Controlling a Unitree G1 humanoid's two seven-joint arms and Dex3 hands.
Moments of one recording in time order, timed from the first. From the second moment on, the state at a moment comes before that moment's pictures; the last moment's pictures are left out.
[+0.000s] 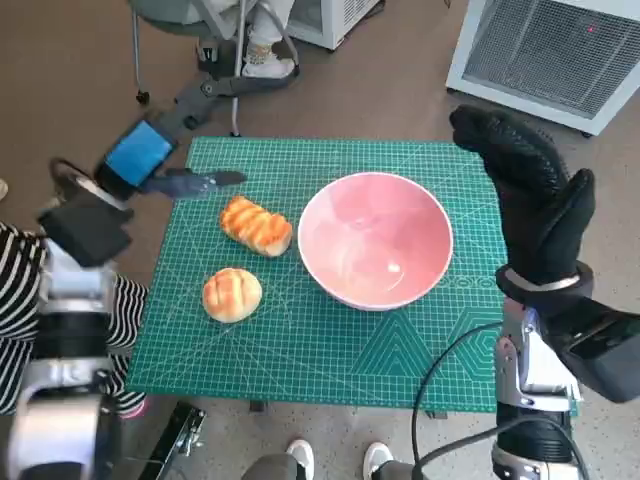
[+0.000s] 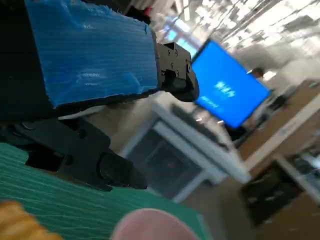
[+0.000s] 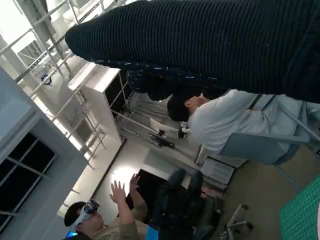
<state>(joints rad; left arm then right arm) -0.83 0.60 0.04 0.64 0.11 -0.48 -0.51 -0.50 -0.14 -0.12 0.12 0.27 -0.48 0.34</state>
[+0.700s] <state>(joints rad) -0.98 0.63 -0.17 0.90 0.32 -0.42 -0.56 -0.50 -0.13 -0.12 0.14 0.28 -0.46 0.33</state>
